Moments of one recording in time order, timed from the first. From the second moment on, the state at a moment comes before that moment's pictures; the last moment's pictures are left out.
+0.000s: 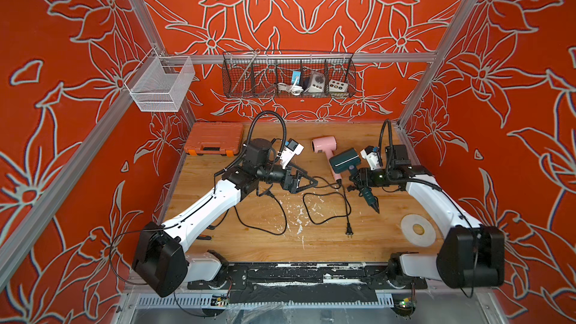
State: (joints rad) left arm -0.49 1.31 1.03 -0.17 0.93 -0.32; right arm 0.05 1.35 0.95 -0.63 -0.60 0.06
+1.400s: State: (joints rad) left arm -0.49 1.29 0.95 -0.13 0.93 -0.33; right arm -0.21 1.66 1.07 -0.66 -0.36 0.02
